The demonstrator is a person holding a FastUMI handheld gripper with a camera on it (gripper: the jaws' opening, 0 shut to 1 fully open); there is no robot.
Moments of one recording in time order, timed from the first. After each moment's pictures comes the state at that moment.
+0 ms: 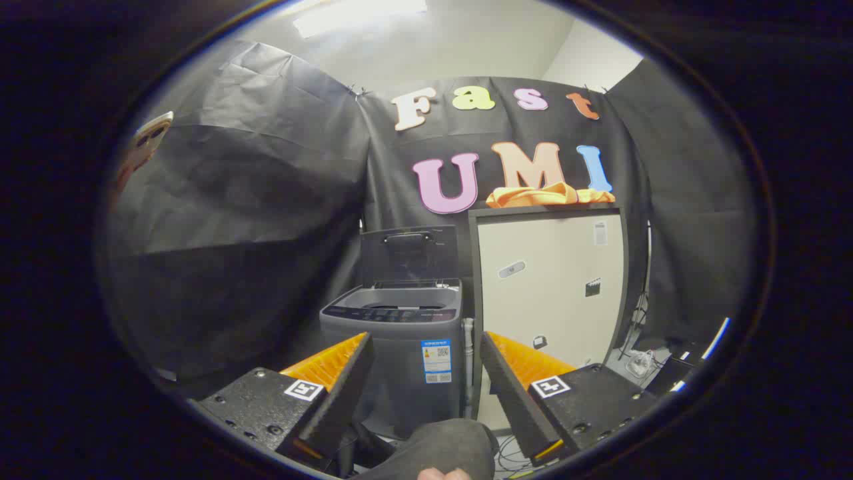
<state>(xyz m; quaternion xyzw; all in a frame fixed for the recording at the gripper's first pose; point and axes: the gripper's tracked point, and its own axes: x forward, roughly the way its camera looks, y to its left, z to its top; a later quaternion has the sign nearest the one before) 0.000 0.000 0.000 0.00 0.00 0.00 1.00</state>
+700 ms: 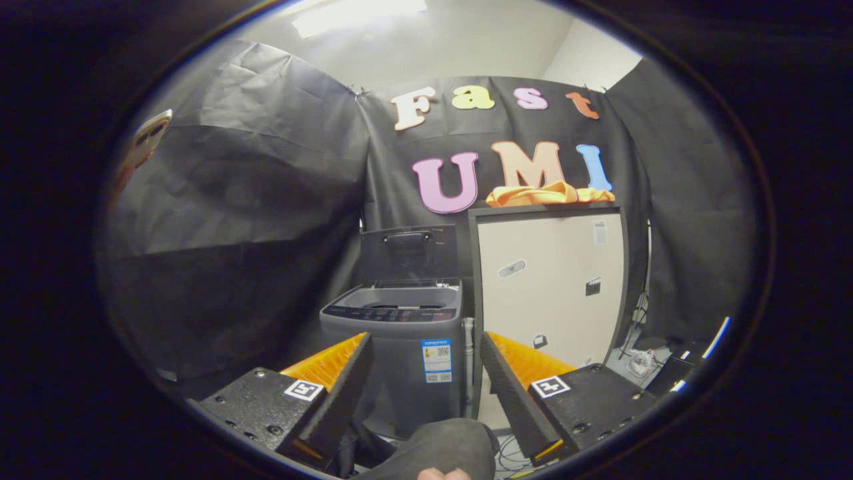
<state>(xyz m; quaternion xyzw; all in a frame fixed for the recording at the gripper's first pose) 0.000 0.001 -0.002 0.00 0.00 0.00 1.00</state>
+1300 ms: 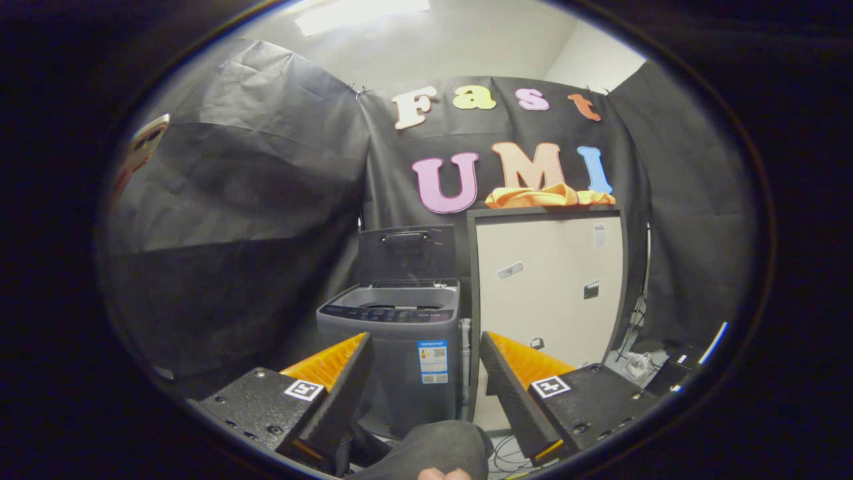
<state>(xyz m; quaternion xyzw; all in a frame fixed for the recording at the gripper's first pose) 0.007 -0.008 0.006 -0.01 0.00 0.00 1.00</state>
